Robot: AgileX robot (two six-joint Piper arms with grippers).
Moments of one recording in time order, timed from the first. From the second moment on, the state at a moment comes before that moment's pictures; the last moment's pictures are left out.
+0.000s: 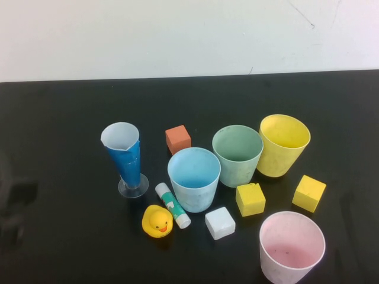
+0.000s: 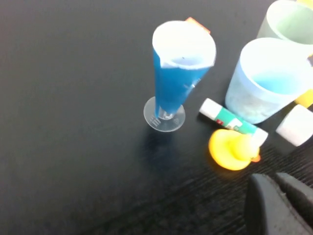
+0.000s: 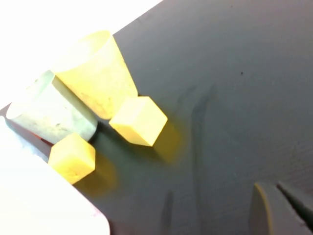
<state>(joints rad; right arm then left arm) 0.00 -0.01 0.03 0.57 0.44 0.03 0.00 0.74 -0.89 -0.52 0.97 0.42</state>
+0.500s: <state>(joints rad) 0.00 -0.01 0.03 0.61 0.45 -0.06 -0.40 1.30 -1.26 -0.25 1.01 0.31</state>
